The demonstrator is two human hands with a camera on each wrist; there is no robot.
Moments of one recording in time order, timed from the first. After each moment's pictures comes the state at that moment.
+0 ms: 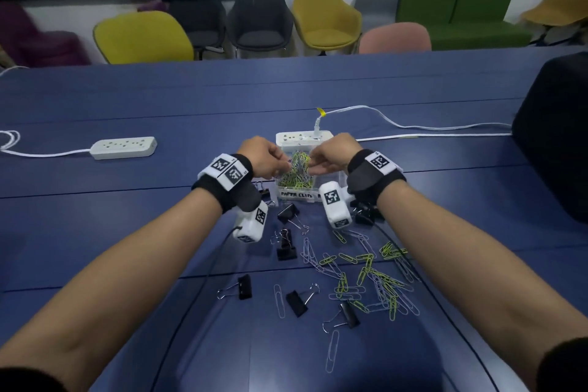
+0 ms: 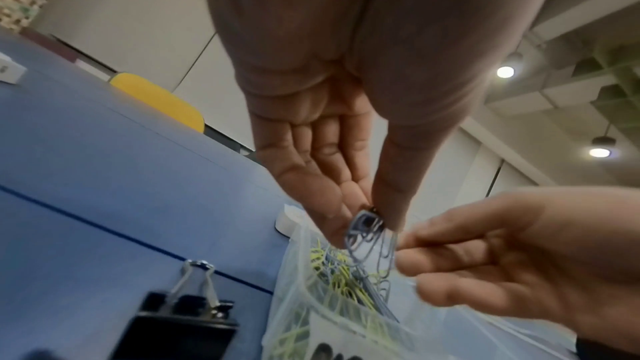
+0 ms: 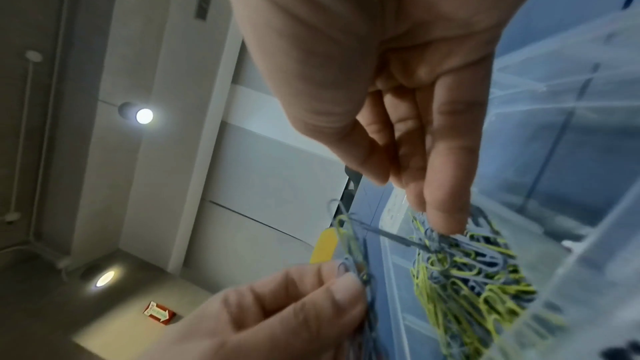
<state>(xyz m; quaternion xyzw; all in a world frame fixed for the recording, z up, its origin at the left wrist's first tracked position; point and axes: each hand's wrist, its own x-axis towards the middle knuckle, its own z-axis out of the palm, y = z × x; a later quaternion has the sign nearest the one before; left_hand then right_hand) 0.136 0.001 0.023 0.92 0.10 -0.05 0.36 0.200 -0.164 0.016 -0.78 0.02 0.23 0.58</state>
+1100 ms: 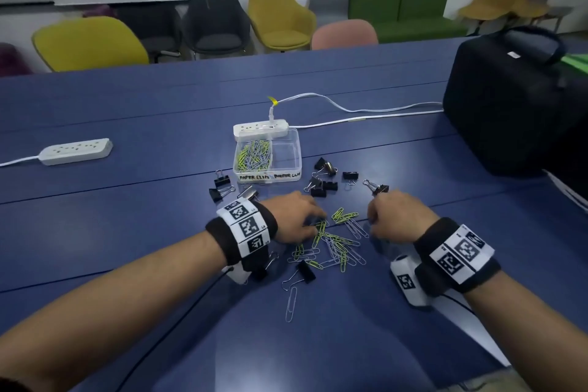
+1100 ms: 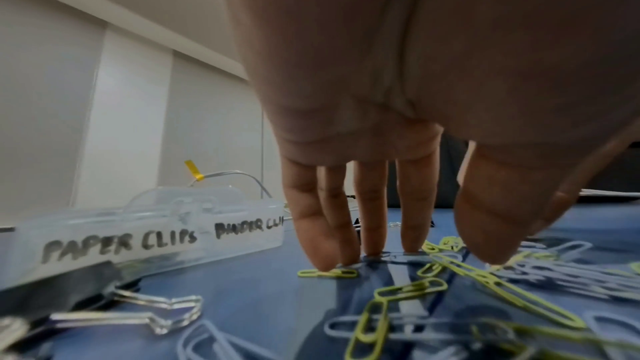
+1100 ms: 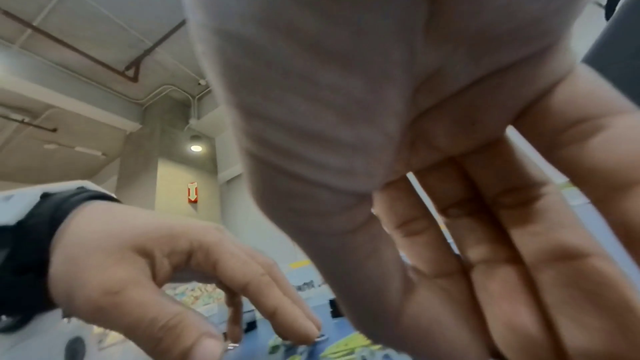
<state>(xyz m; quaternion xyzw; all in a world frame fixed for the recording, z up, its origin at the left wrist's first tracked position) 0.046 -0.129 -0.016 0.94 -0.29 -0.18 0.03 0.047 -0.351 -0.004 -0.98 -0.12 0.15 0.02</state>
